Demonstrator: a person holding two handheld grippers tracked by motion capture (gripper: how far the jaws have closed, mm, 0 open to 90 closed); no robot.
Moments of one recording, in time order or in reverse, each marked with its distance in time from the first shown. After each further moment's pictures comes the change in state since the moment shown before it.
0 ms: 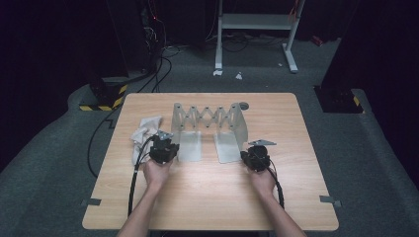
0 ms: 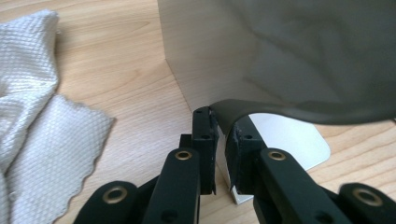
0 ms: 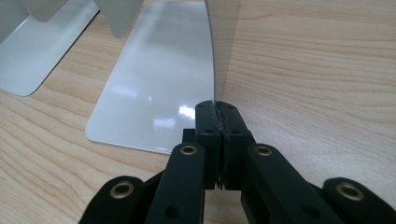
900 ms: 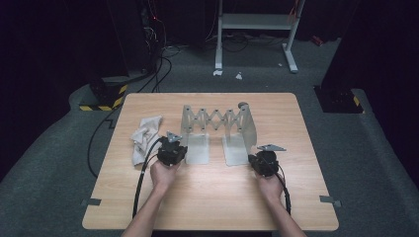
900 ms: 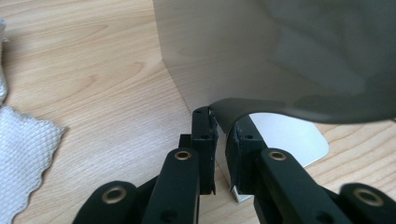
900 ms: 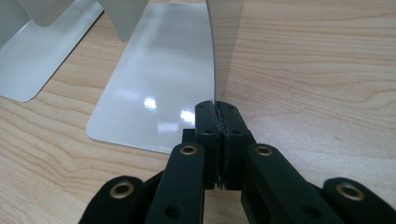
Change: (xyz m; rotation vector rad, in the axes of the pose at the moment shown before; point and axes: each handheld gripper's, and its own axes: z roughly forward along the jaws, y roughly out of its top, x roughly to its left) left arm -0.026 0.003 0.003 0.010 -0.049 0.042; right arm -0.015 -0.017 -0.019 -0.023 -0.027 0.025
